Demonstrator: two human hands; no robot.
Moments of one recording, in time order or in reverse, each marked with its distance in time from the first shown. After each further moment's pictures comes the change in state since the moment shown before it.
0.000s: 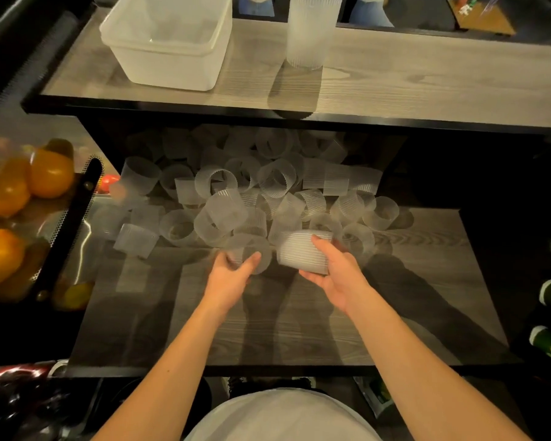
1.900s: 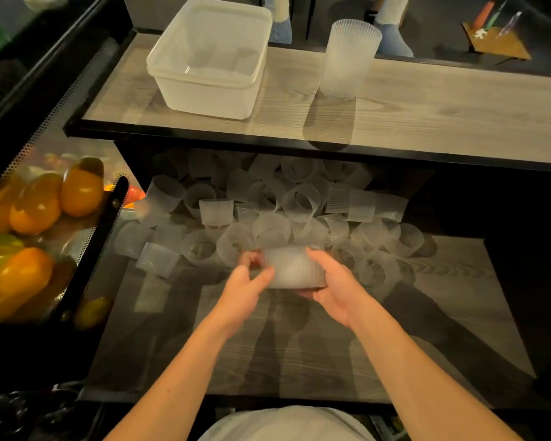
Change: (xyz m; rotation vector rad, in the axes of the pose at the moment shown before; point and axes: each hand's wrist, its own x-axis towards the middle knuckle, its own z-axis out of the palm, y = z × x) left_hand 0.006 0.038 -0.022 -0.018 -0.181 0.217; right_hand 0.004 -0.010 0.059 -0.118 -0.220 0.050
